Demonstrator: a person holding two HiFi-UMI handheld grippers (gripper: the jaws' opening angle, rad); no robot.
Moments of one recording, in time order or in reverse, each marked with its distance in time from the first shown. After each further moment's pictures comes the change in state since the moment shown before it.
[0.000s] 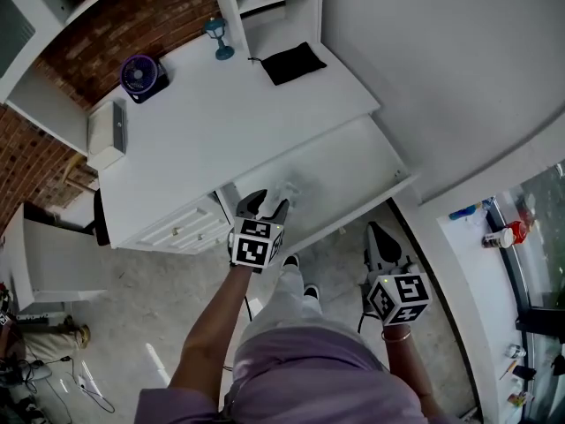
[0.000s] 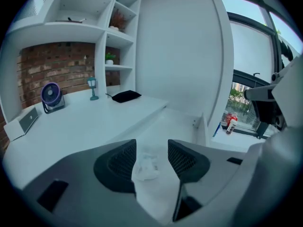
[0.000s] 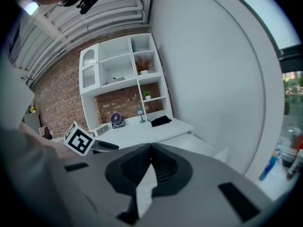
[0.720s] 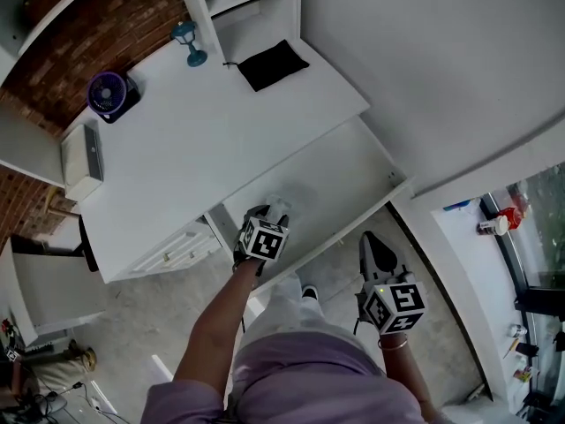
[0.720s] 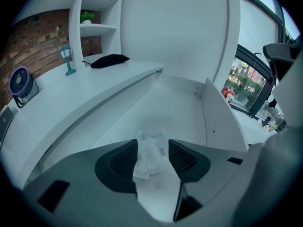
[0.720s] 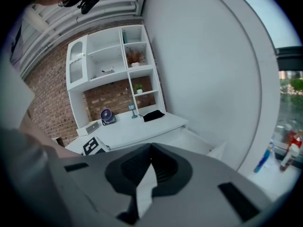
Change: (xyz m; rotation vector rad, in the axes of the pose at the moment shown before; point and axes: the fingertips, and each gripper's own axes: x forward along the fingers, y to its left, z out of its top) left arm 0.104 0.010 -0.075 0.113 0.327 -0.111; right arm 0.036 -0.010 -0.008 0.047 0.070 -0.106
